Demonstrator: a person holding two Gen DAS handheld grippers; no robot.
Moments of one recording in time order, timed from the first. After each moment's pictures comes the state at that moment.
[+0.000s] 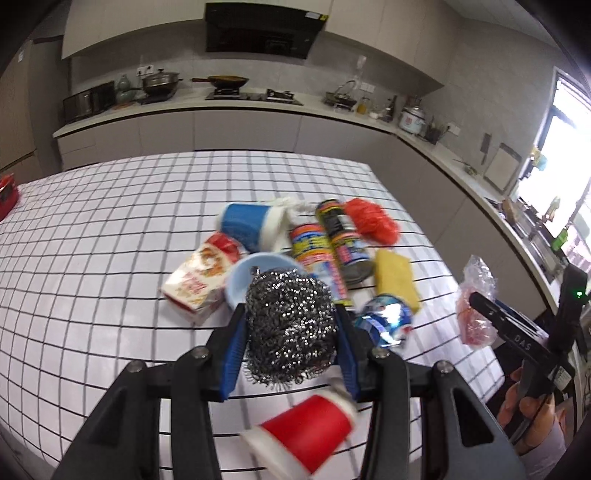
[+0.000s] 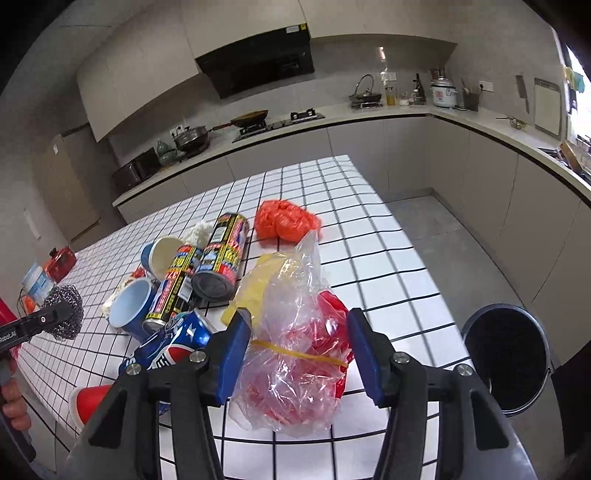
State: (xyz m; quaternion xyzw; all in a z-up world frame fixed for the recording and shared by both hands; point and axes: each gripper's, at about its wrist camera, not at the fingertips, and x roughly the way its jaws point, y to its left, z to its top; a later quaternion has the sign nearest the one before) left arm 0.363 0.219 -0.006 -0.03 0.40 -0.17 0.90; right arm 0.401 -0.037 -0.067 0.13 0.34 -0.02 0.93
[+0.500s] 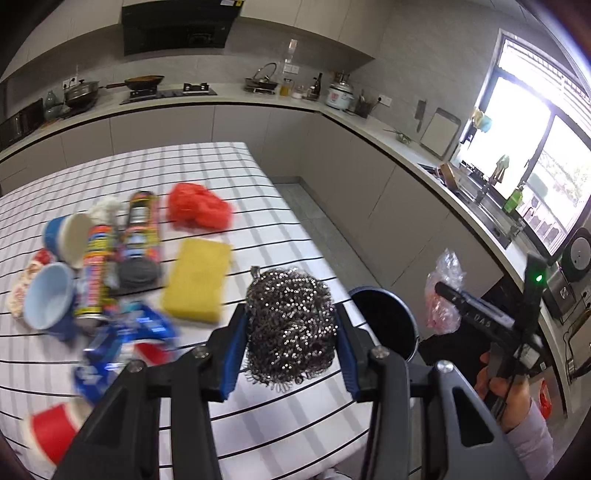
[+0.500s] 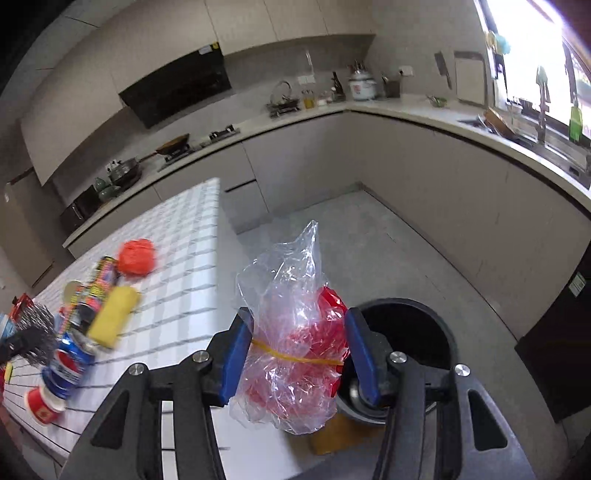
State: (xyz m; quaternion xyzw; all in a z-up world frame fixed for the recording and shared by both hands) left arm 0.334 0.007 -0.018 -0.01 0.41 -0.27 0.87; right arm 0.337 -0.258 -0.094 0.17 0.35 -0.12 0.91
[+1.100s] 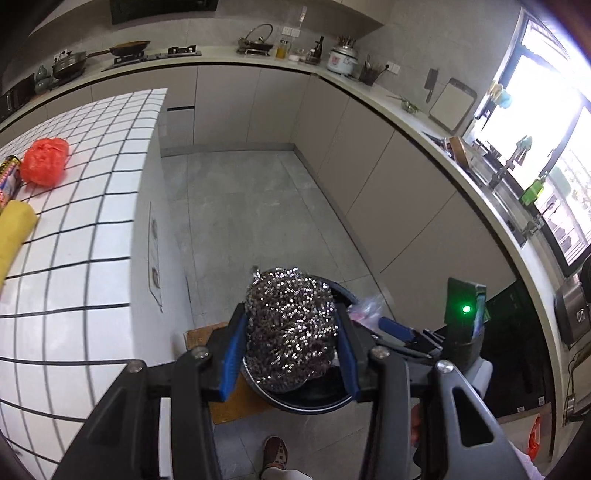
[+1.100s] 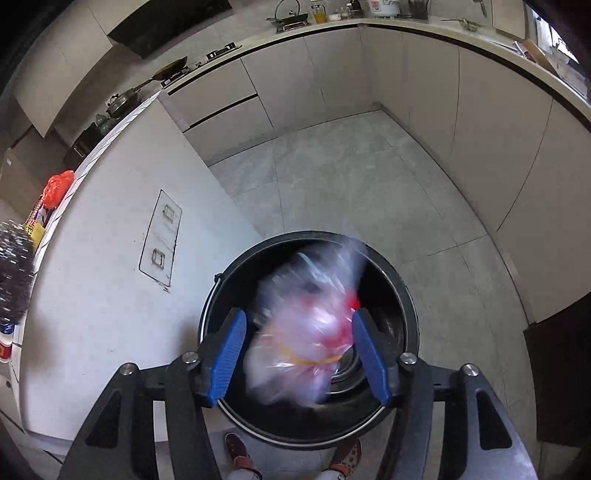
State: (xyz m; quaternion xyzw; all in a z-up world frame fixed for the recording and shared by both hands) left arm 0.331 -0.206 -0.093 -0.02 0.47 -0.24 0.85; right arm 0.375 -0.415 -0.244 0.18 0.48 -0.03 0.86
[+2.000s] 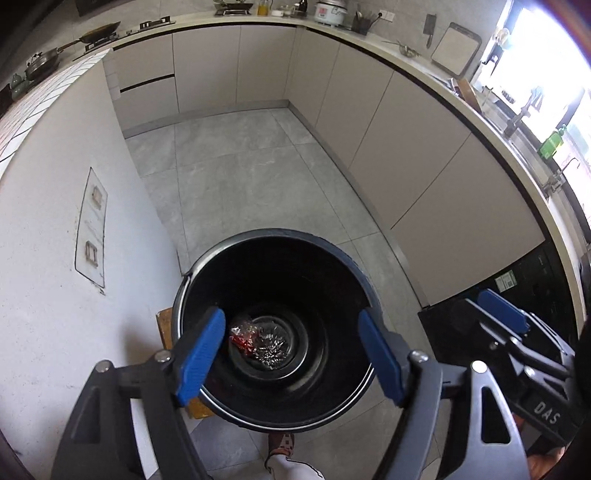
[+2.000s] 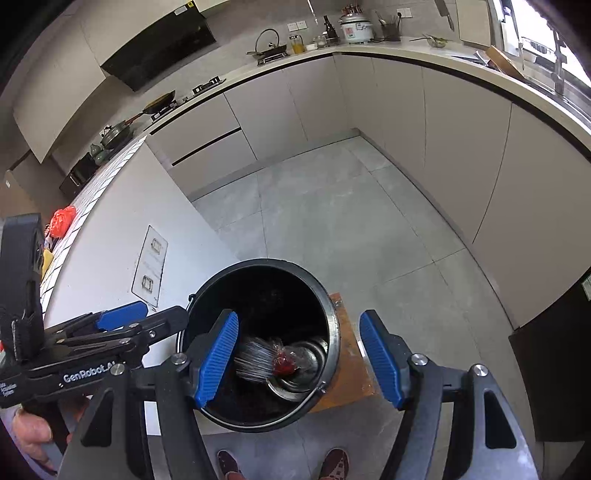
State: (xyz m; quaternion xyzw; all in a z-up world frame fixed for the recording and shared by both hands) left arm 0.330 -0.296 -0.162 0.04 0.53 -0.23 0.82; right arm 0.318 -0.474 -0.208 0.18 0.43 -0.06 0.88
